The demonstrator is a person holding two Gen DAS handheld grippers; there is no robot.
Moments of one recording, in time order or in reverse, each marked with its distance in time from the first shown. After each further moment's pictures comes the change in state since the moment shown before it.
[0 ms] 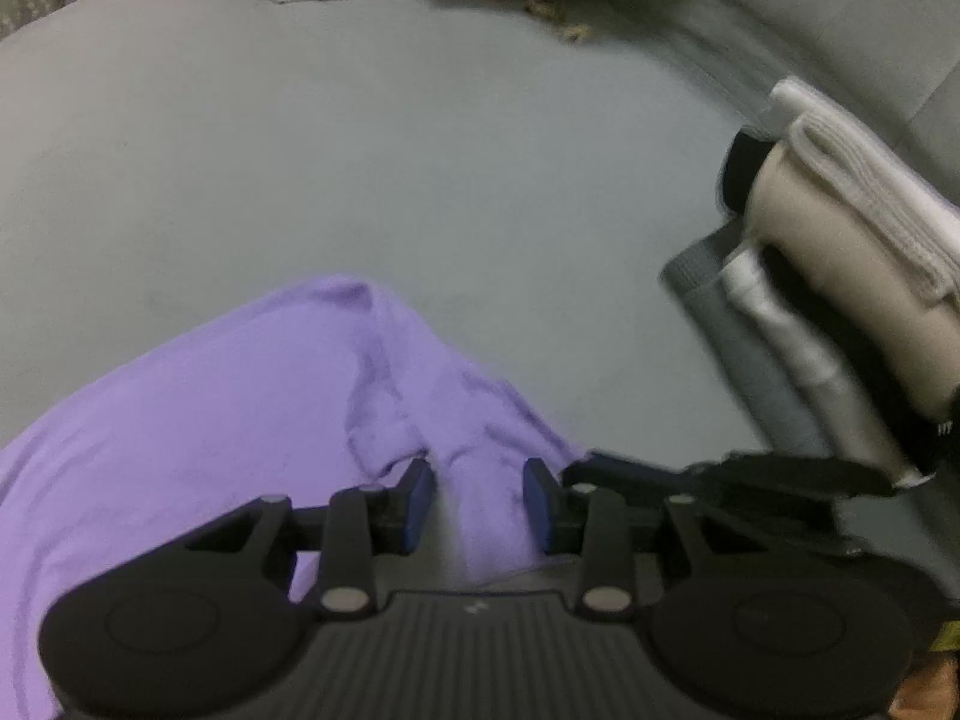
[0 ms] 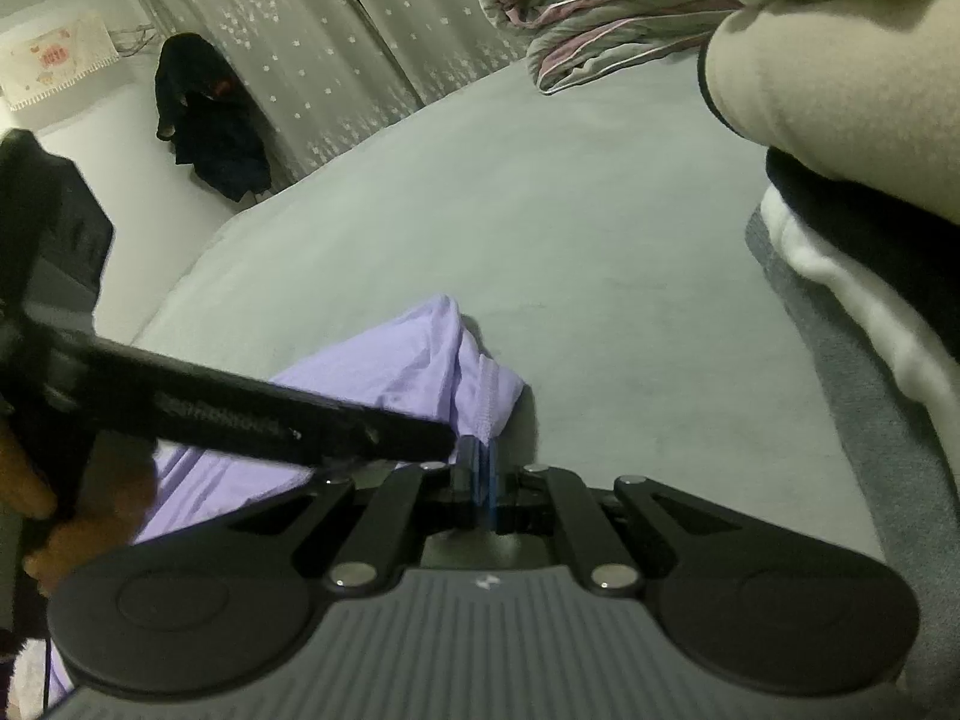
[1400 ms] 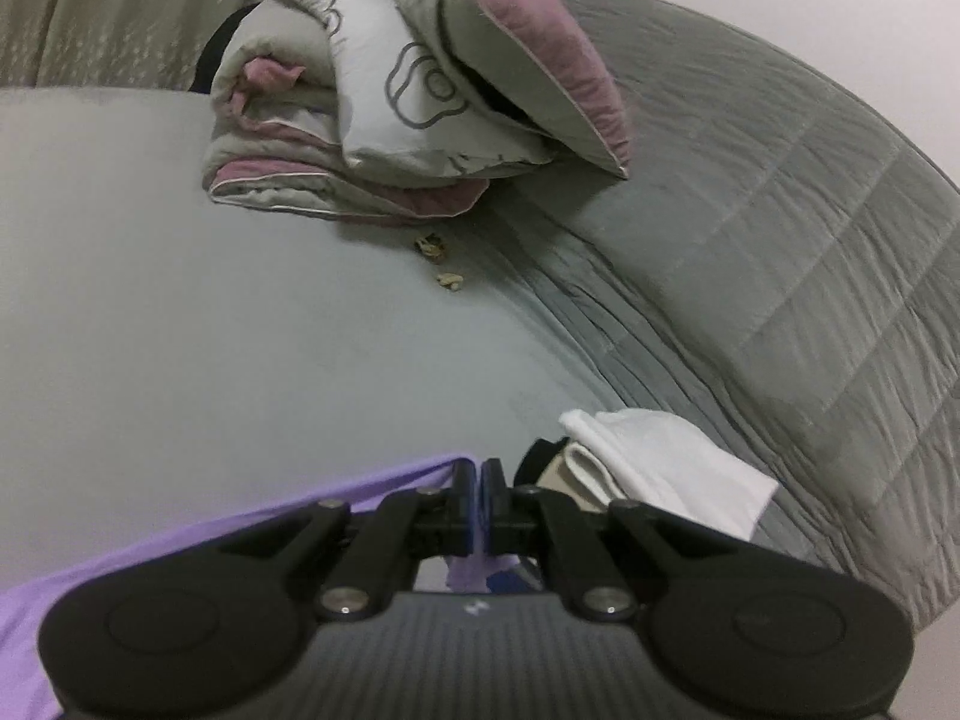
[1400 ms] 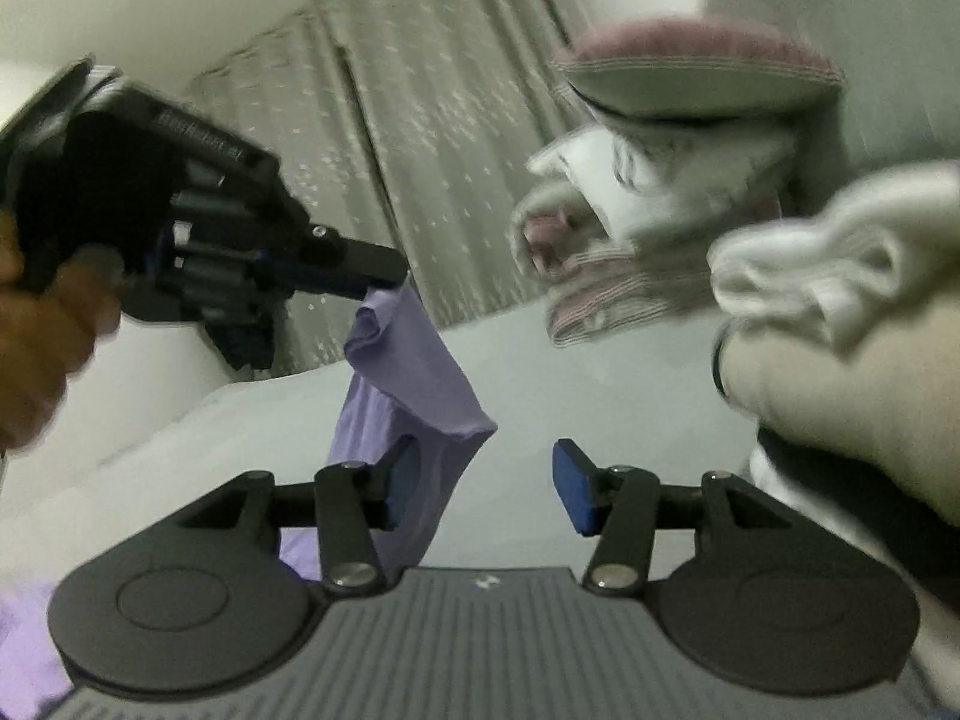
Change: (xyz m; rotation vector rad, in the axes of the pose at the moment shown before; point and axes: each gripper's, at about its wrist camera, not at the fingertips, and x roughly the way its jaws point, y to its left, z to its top) left arm -0.122 0.005 0.035 -0.060 -0.383 -0.317; right arm -0.029 0.040 -0.011 -0.200 -0.535 -0.054
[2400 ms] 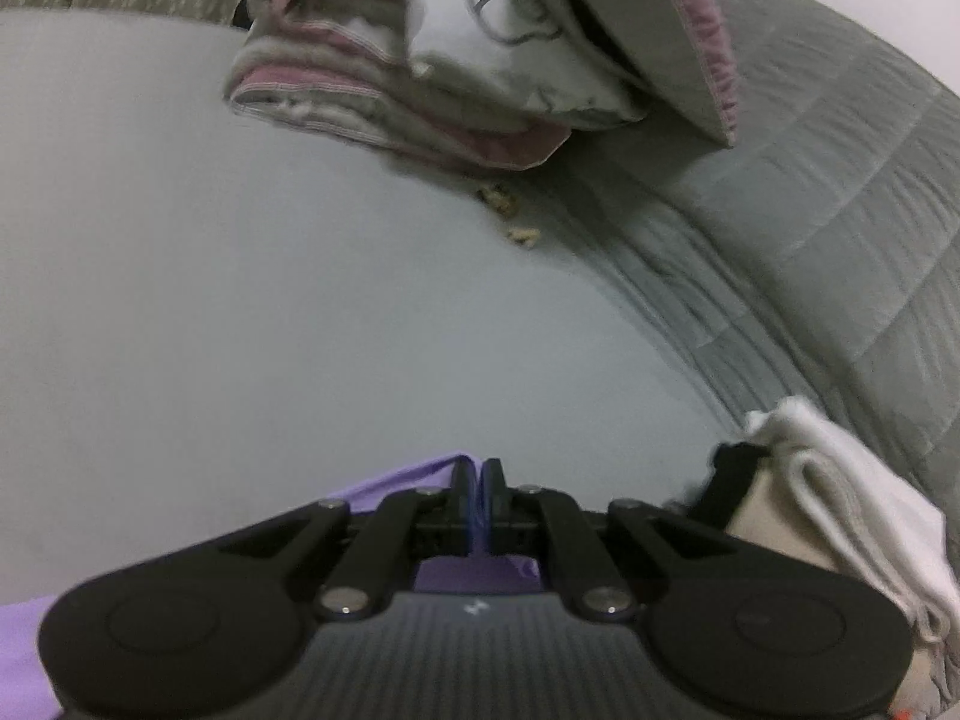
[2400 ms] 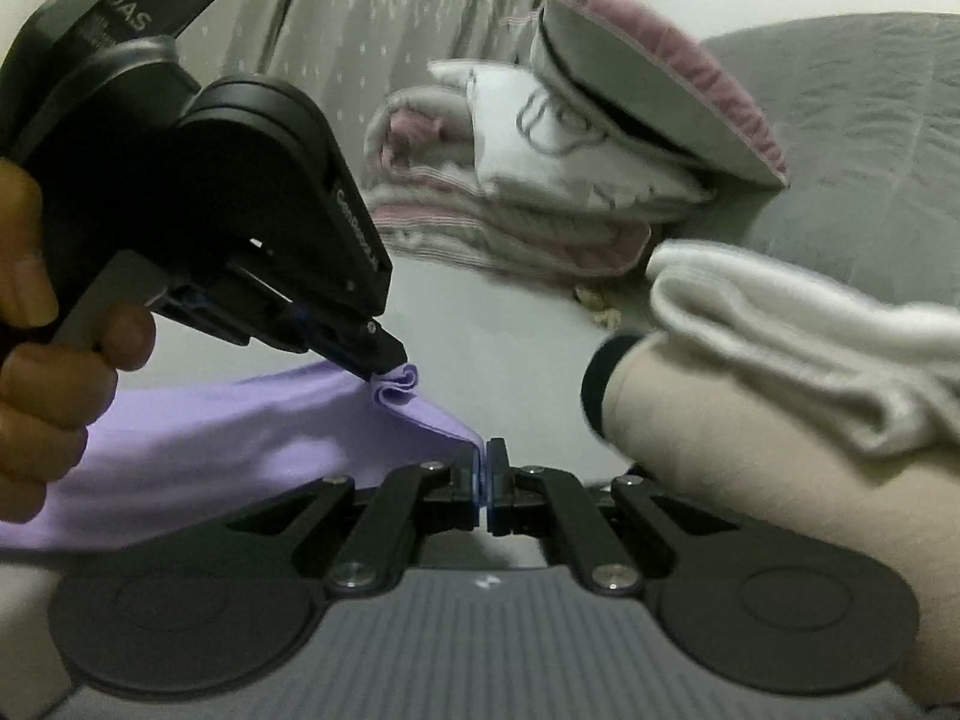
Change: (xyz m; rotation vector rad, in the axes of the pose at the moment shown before) left arm 0.156 0.069 -0.032 -0.110 0.003 0.030; right arm 0.086 -0.010 -0.026 -0.438 0.235 -0.511
